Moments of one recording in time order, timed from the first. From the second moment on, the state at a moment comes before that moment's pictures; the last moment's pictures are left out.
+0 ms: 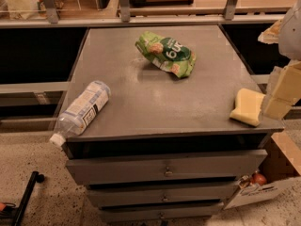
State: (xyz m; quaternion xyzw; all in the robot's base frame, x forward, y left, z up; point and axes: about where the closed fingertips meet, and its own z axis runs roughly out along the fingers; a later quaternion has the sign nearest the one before) arm 0.438 -0.216 0.980 -0.60 0.78 -0.04 0.17
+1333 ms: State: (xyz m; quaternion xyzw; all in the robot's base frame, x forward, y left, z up) arm 0.501 -0.254 0.909 -0.58 0.80 -0.06 0.13
